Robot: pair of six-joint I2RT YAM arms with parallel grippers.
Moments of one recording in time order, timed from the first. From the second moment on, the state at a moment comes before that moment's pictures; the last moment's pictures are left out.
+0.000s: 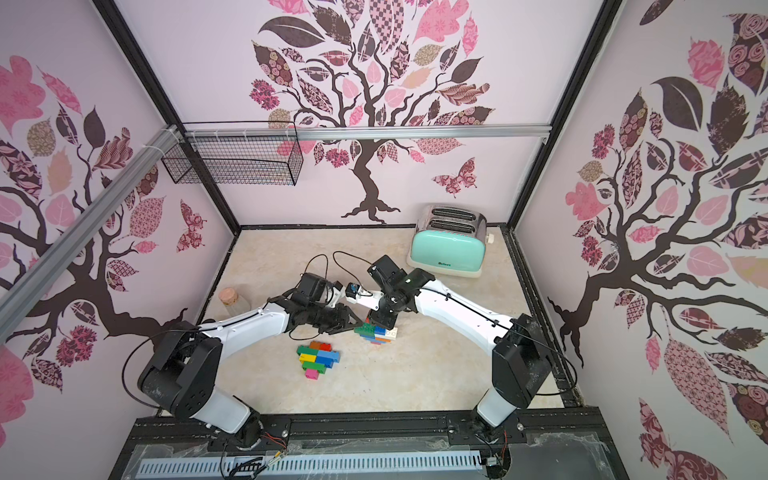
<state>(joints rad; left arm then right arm) -0.51 1.57 0.87 -0.28 0.63 -0.63 0.76 1.61 1.33 -0.83 -0.21 -0.47</state>
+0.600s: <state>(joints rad) -0.51 1.59 0.86 -0.24 0.65 -0.64 0.77 1.68 1.34 -0.83 -0.21 -0.50</state>
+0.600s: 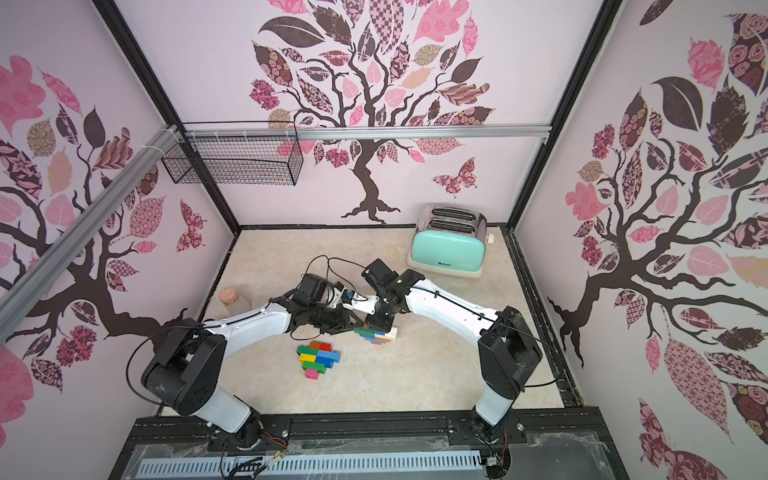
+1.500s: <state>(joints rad) -0.51 1.60 0.85 -0.22 0.66 -0.65 0.78 1.73 1.34 -0.85 -0.15 -0.51</state>
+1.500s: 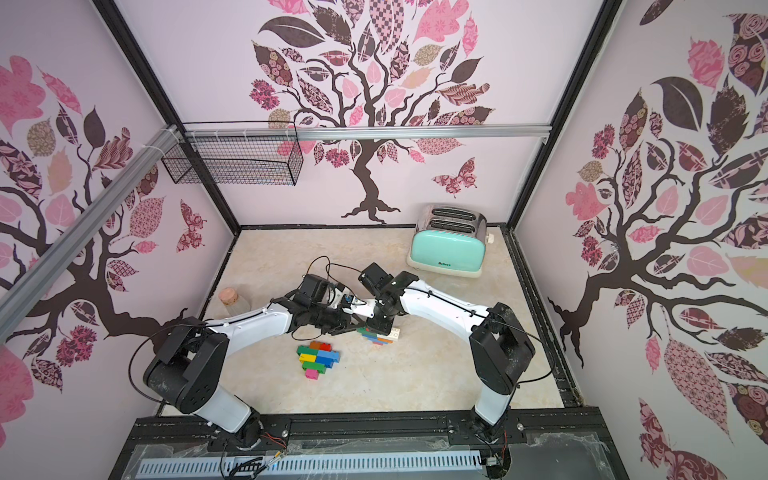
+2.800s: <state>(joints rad) -0.40 1.49 0.79 -0.22 0.69 -0.67 0.80 1.71 1.30 -0.80 -0.12 -0.58</state>
